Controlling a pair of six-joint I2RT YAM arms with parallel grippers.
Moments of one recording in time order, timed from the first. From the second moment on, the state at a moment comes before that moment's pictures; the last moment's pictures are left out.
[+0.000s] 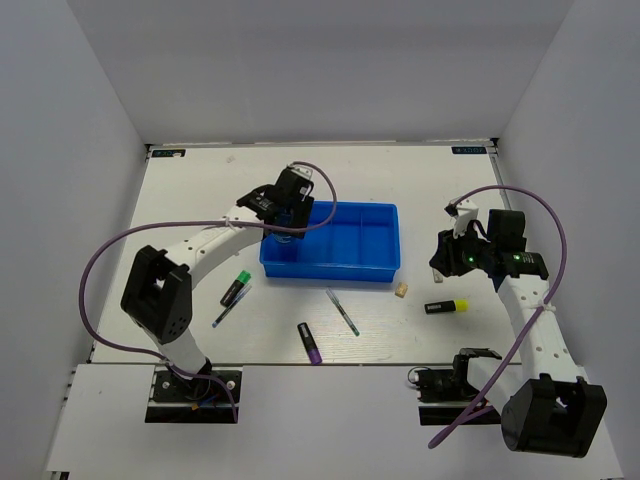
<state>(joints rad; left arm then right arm) -0.63 1.68 1.34 -0.58 -0.35 -0.18 -0.04 0.98 0.80 -0.67 -0.54 -0.34</state>
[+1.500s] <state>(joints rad) -0.62 1.06 0.99 -0.61 -0.45 -0.28 -0.04 0.98 0.80 -0.70 -0.58 -0.33</state>
